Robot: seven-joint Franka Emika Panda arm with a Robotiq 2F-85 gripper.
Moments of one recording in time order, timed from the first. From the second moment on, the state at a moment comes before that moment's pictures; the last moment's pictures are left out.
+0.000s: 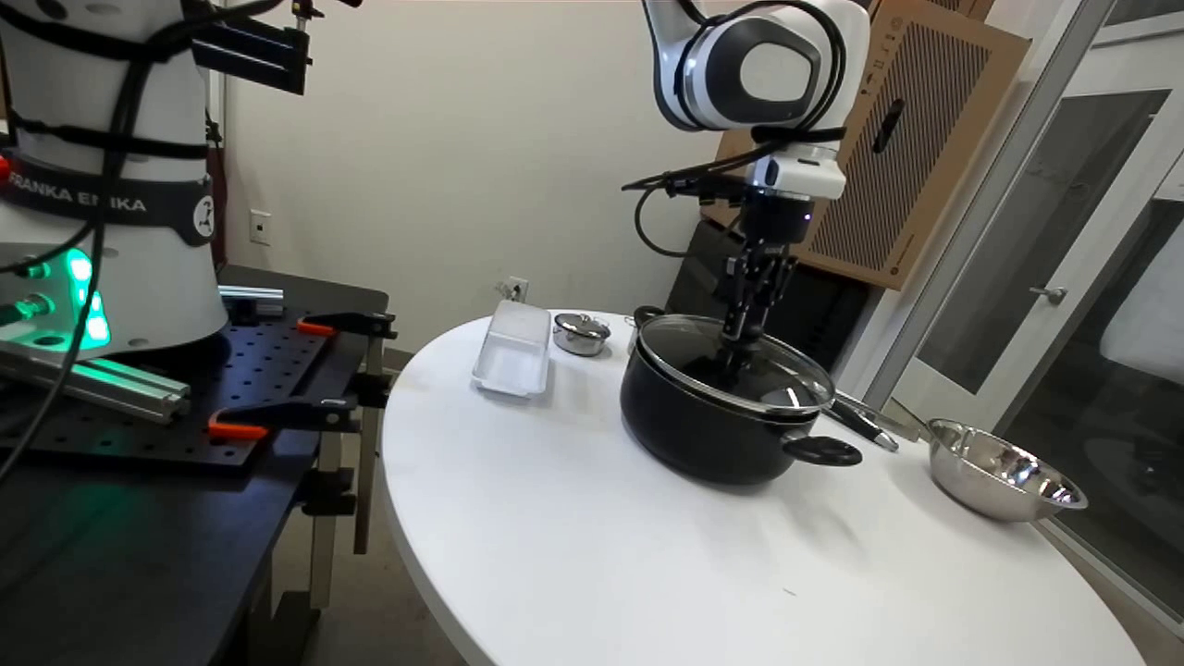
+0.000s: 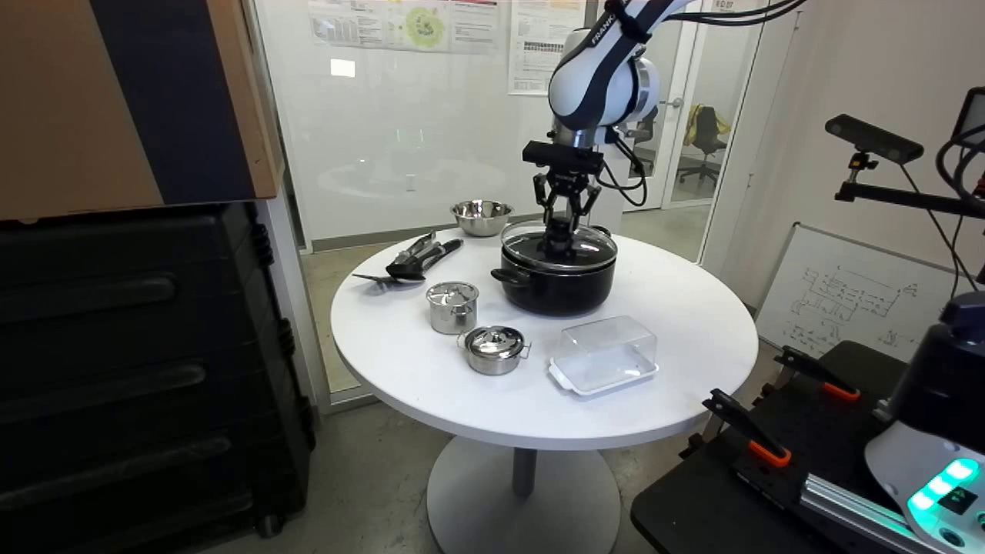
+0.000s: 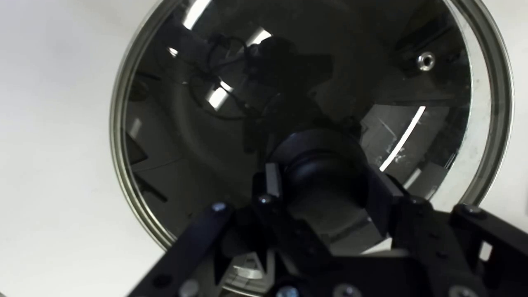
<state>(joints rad) 0.10 0.37 -0.10 -2.04 -0.02 2.55 1.09</state>
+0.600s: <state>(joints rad) 0.11 0.38 -0.10 -2.03 -0.02 2.55 1.12</state>
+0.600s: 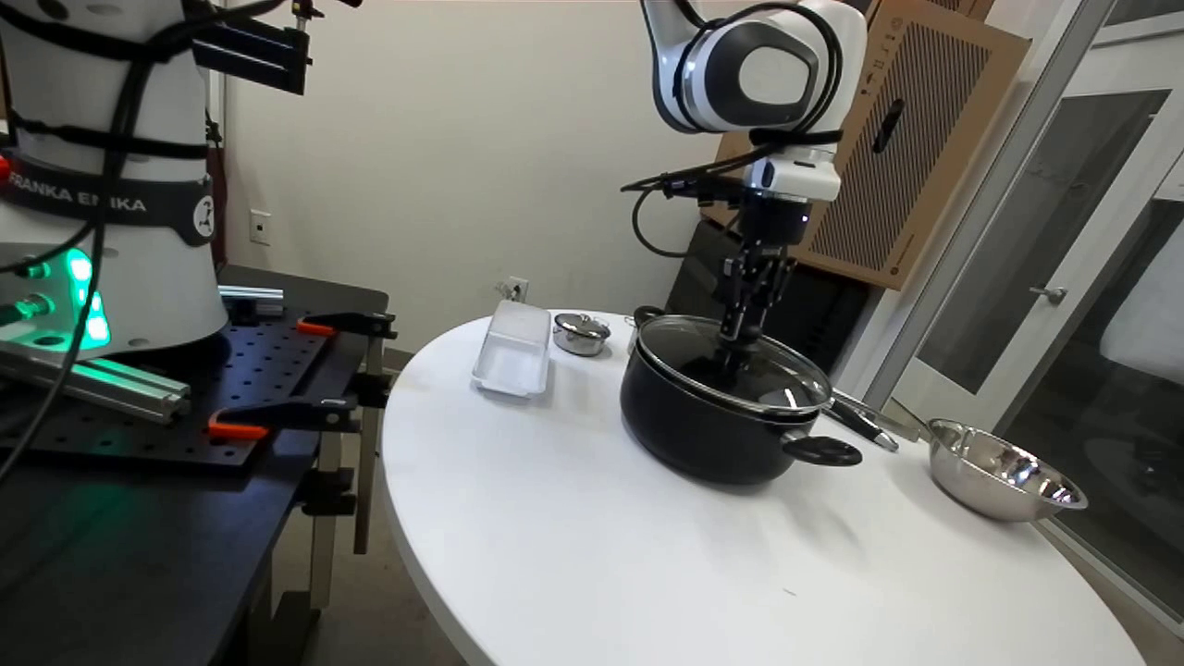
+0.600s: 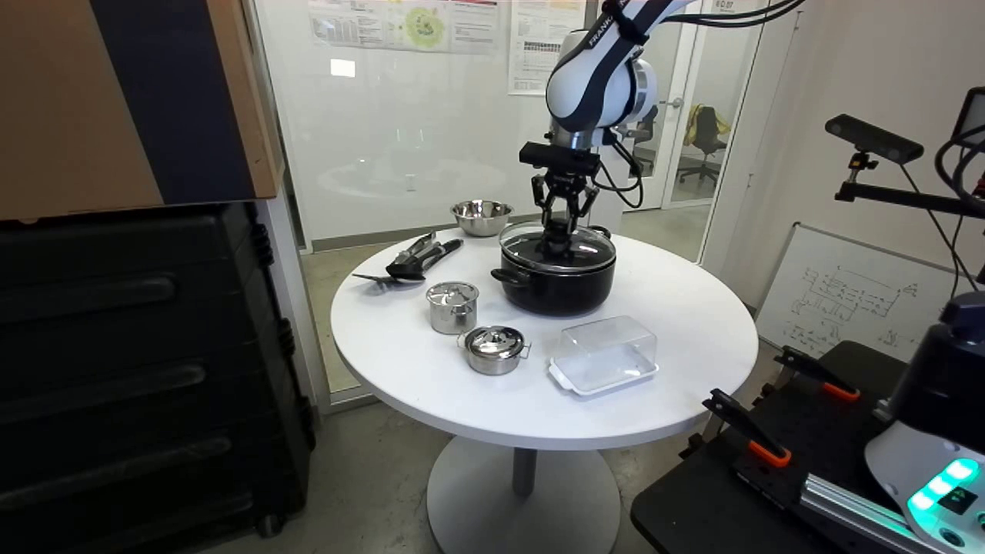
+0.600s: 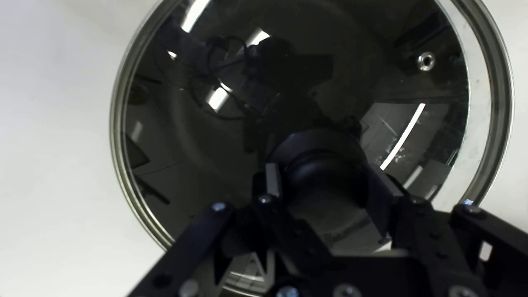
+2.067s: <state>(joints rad) 0.11 0.40 -0.11 -2.03 -0.02 2.55 1.12</state>
